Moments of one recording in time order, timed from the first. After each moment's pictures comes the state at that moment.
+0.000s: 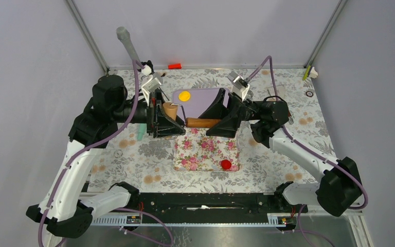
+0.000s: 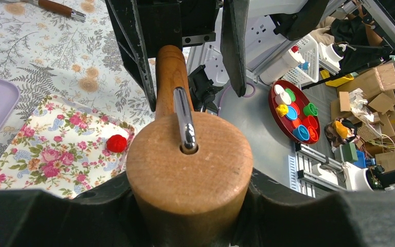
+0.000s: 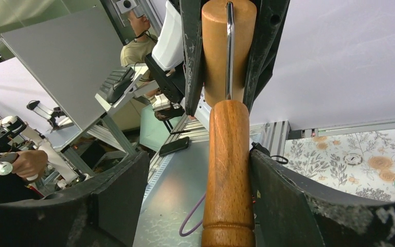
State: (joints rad) left arm -0.47 1.04 1.50 -0.77 1.01 -0.24; right arm 0.63 1.29 0.92 1.11 -1.09 1.15
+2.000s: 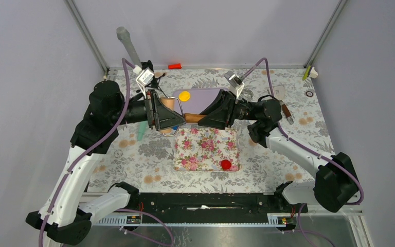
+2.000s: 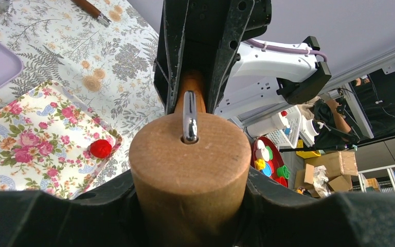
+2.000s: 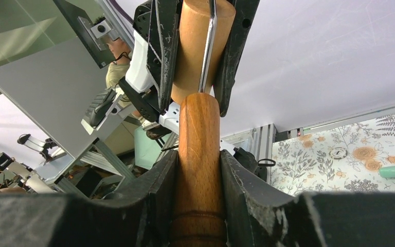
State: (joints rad) left arm -0.44 0.97 1.37 -0.58 0.85 -0.61; right arm 0.63 1.32 0.90 1.06 -0.98 1.10
